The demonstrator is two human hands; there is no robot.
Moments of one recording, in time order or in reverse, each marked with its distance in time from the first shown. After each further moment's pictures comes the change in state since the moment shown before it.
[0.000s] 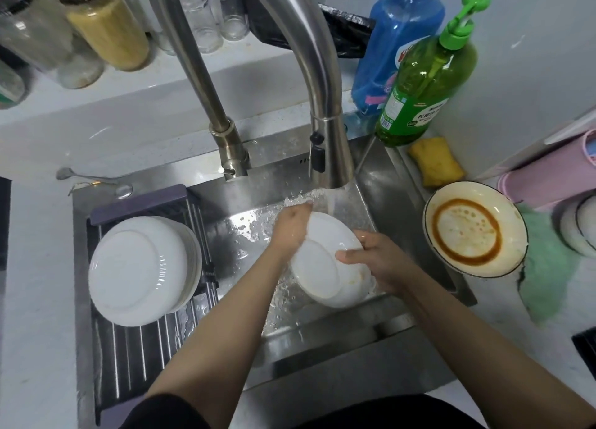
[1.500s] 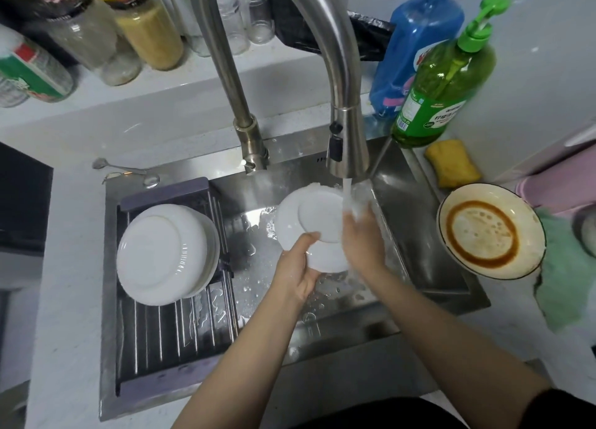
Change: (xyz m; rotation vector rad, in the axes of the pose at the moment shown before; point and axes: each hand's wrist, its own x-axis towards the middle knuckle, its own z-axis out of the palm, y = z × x) left_hand -0.073 -0.029 -0.004 -1.001 -0.064 -0.209; right_hand 0.050 0.021 0.044 -0.608 0.582 -0.126
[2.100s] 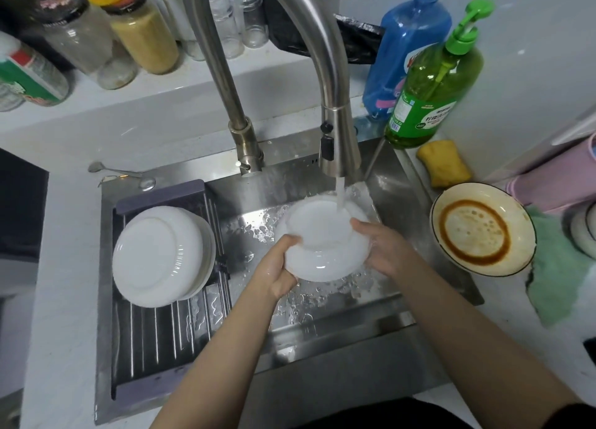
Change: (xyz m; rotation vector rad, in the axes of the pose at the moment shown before) left_hand 0.010 0.018 -0.028 0.185 -0.056 -0.121; right_hand 0.006 0.016 -0.049 0.975 -0.552 0.404
